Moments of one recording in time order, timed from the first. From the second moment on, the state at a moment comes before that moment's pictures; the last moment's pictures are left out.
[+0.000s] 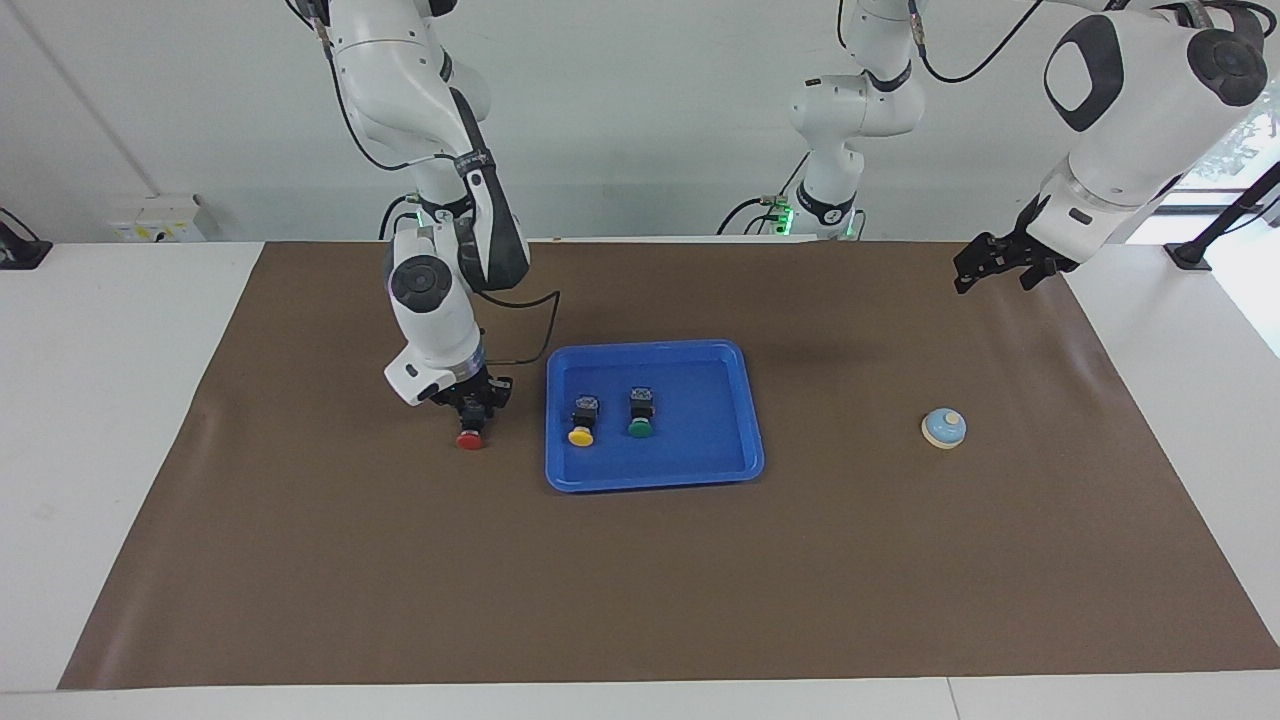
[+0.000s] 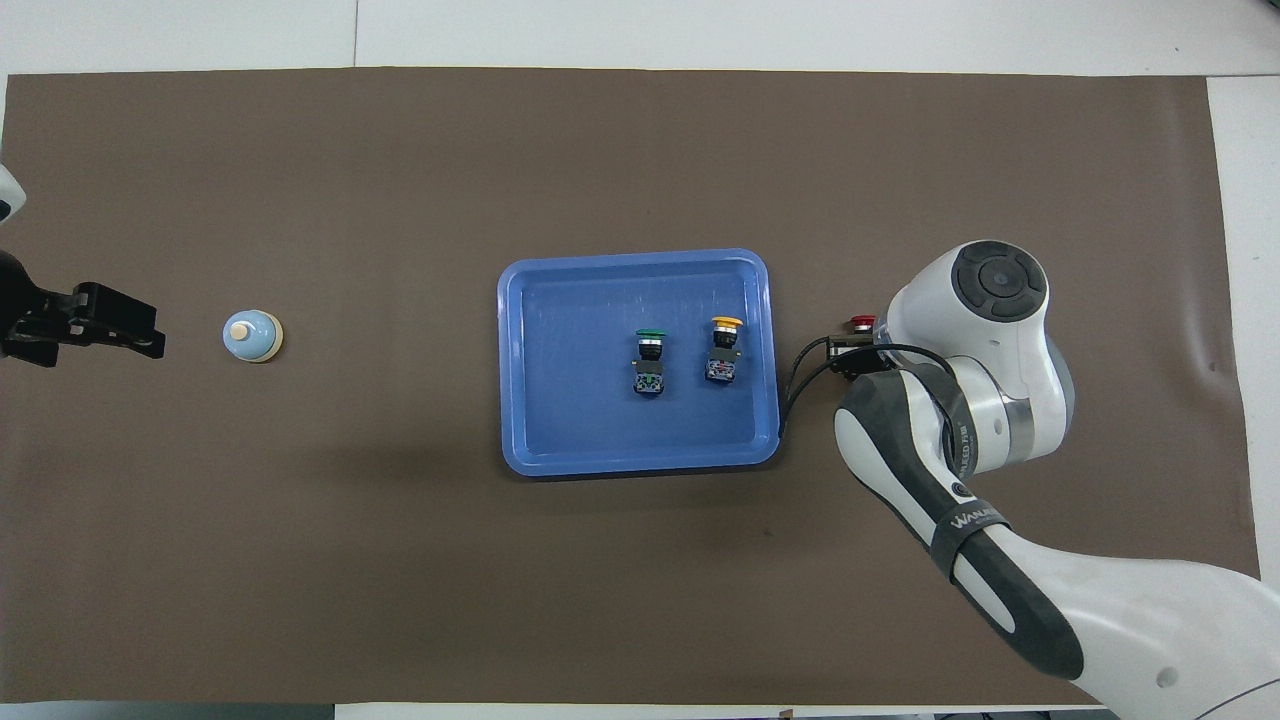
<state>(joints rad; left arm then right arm) -0.09 0.02 0.08 -1.64 -0.02 1.51 0.00 0.28 0.25 -0.06 -2.10 0.01 2.27 0.28</state>
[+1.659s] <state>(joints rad) -0.09 0.02 0.08 -1.64 -0.02 1.51 0.00 0.72 0.59 -0.02 -1.48 0.05 2.09 0.71</state>
